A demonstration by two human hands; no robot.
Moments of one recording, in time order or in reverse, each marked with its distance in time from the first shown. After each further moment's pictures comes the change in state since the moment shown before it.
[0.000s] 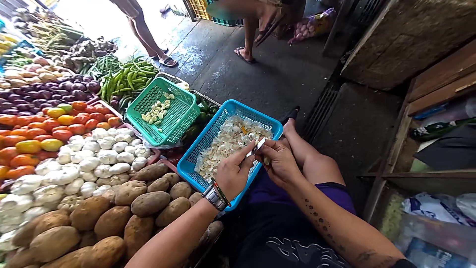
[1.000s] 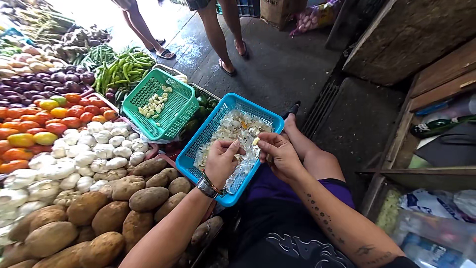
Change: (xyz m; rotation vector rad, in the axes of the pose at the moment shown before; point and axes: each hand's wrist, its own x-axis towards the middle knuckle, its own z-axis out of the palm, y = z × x) left_hand 0.012 0.001 -0.016 -0.699 0.130 -0.580; right_hand 0.007 0.000 -0.016 -0.181 -0.170 -0.042
